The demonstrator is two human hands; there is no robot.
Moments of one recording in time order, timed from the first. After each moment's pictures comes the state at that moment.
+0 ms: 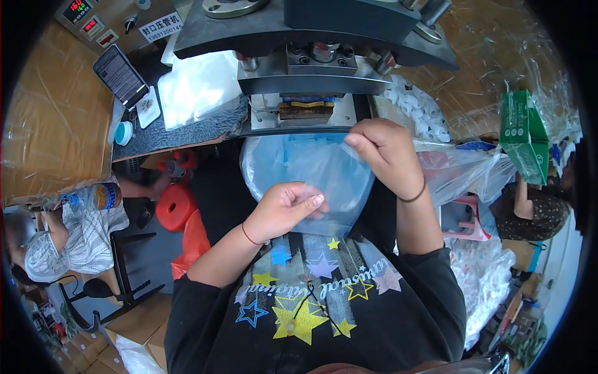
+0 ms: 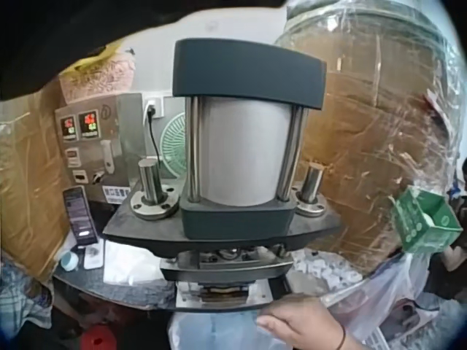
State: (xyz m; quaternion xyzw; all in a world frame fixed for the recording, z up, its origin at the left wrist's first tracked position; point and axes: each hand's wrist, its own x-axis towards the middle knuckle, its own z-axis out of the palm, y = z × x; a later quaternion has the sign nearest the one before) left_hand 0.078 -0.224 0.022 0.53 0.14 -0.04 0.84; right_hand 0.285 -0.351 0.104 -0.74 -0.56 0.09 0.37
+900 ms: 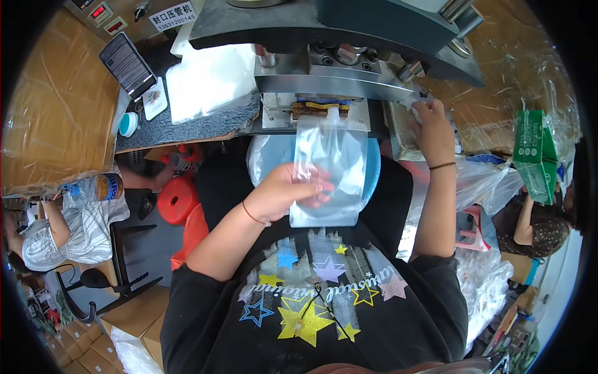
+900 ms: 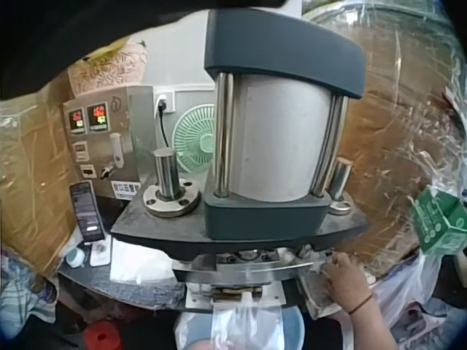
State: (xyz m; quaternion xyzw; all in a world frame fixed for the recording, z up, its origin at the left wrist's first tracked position) left_hand 0.098 -0.190 0.000 0.44 0.17 -0.09 0.87; right_hand 0.389 -0.393 0.047 -0.91 -0.40 -0.12 0.06
